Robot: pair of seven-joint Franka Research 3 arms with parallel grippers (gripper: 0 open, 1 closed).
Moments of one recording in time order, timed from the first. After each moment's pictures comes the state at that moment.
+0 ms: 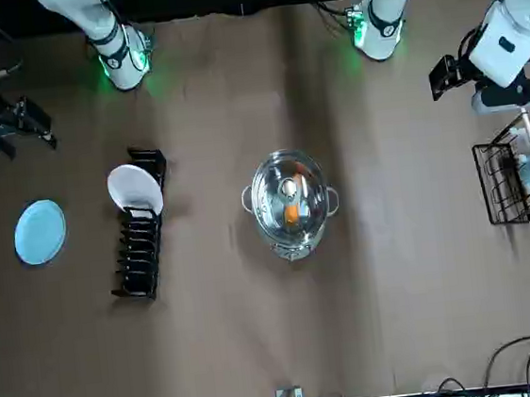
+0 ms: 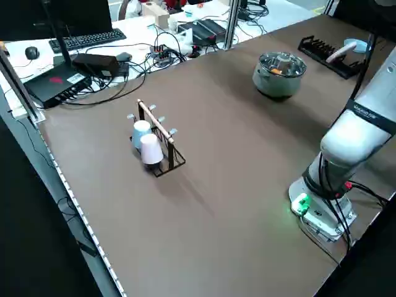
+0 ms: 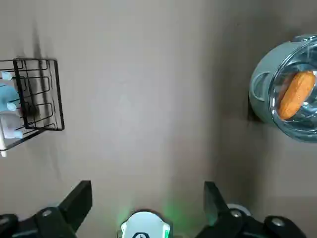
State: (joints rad) left arm -0.05 -0.01 -0.14 -1.53 0.02 1.39 -0.17; right arm 0.09 -0.13 -0.01 -1.69 0.03 1.63 0.00
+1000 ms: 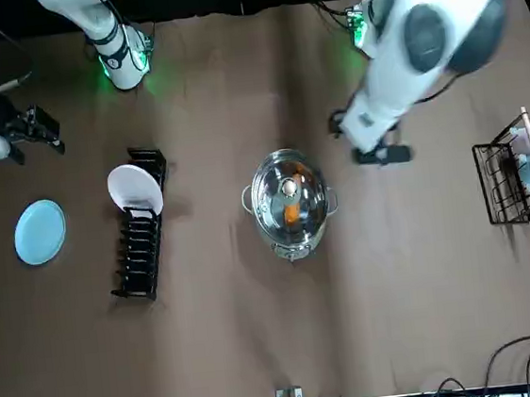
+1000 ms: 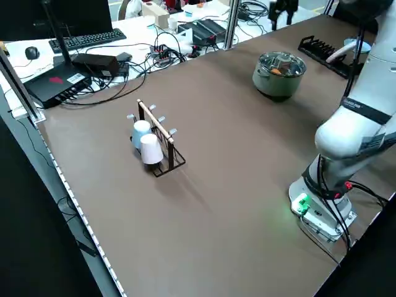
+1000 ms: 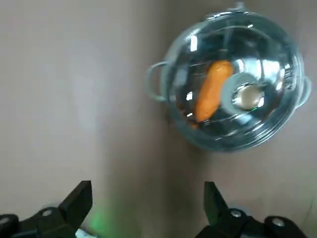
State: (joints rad) left arm -0.38 0.25 -0.18 -1.54 -0.10 1.65 -0.52; right arm 0.09 -0.11 -0.01 -1.70 0.04 1.64 0.00
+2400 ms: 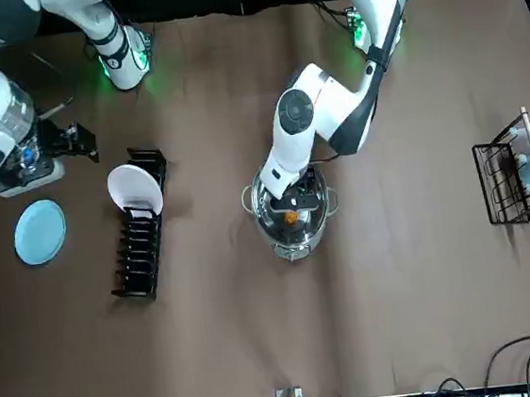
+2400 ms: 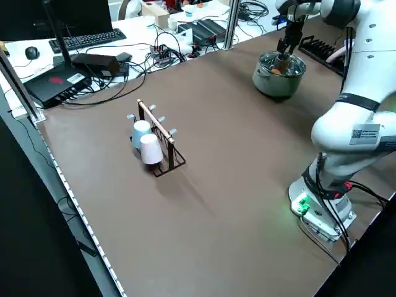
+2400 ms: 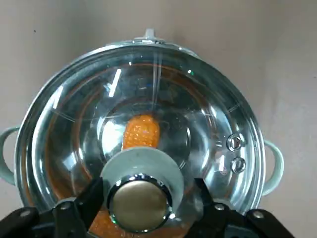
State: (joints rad) left arm -0.57 0.54 -0.17 -1.54 0.04 2.10 -0.69; right arm 0.17 -0.03 0.01 -1.70 0.05 1.62 0.00
